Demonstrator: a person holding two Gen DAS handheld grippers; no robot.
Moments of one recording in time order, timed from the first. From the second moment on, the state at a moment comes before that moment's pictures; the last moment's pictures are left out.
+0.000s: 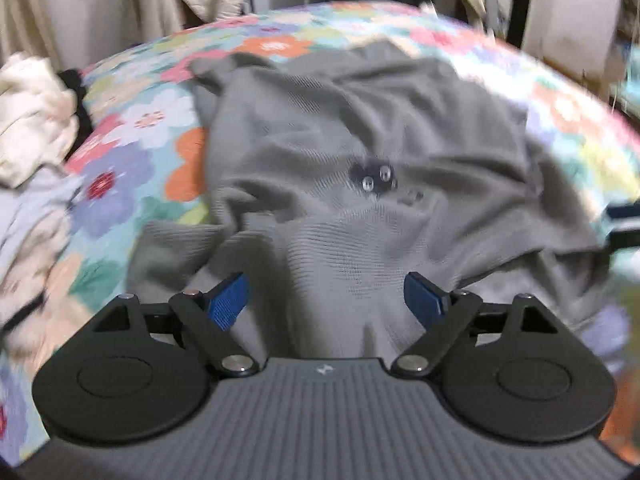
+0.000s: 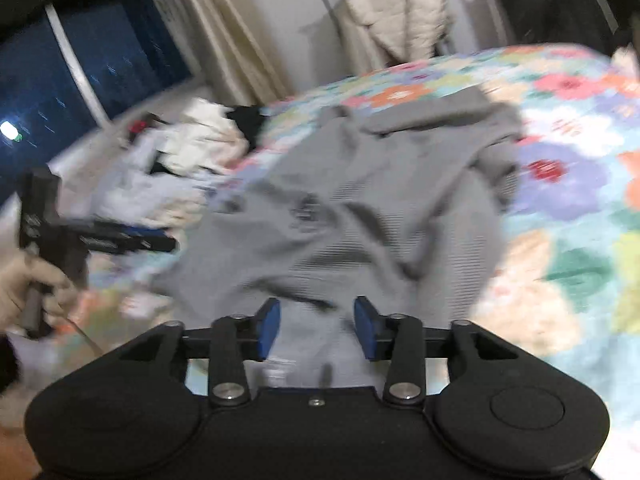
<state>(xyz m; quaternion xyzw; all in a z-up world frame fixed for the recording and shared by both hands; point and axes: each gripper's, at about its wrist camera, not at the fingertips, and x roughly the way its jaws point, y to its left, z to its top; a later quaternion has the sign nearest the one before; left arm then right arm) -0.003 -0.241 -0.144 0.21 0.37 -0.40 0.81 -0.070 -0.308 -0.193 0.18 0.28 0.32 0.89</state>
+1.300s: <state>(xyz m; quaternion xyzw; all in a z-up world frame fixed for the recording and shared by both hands) -0.064 -0.237 -0.103 0.20 0.30 -0.49 0.79 -0.062 -0.254 -0.216 0.19 0.28 0.39 0.86</state>
